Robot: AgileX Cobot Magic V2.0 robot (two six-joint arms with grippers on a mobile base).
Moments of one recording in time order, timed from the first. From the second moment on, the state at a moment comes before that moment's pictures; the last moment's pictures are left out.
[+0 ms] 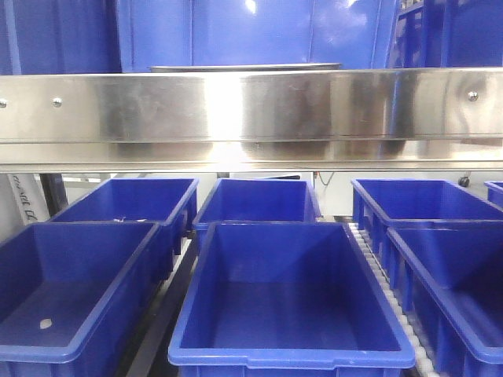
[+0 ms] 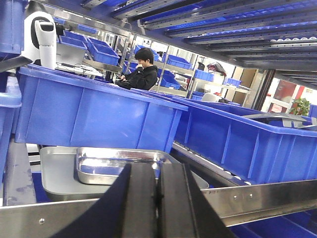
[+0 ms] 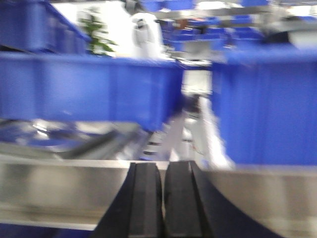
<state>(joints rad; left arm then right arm) -0.56 0.28 -0.53 0.23 0.20 -0.46 0.00 0.24 -0.20 -0.02 0.00 0.09</state>
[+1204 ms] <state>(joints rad) -0.56 0.28 -0.53 0.24 0.21 -0.46 -0.04 0.00 0.00 -0.02 0.09 0.09</state>
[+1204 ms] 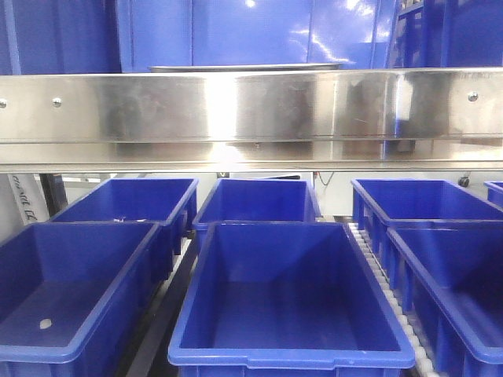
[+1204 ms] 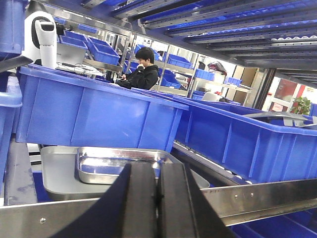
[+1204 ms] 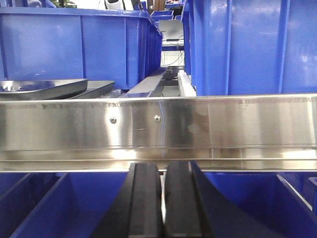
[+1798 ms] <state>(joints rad) -0.15 0.03 -0.39 0.10 0.42 -0.06 -0.04 0.00 0.00 -0.02 0.09 0.09</state>
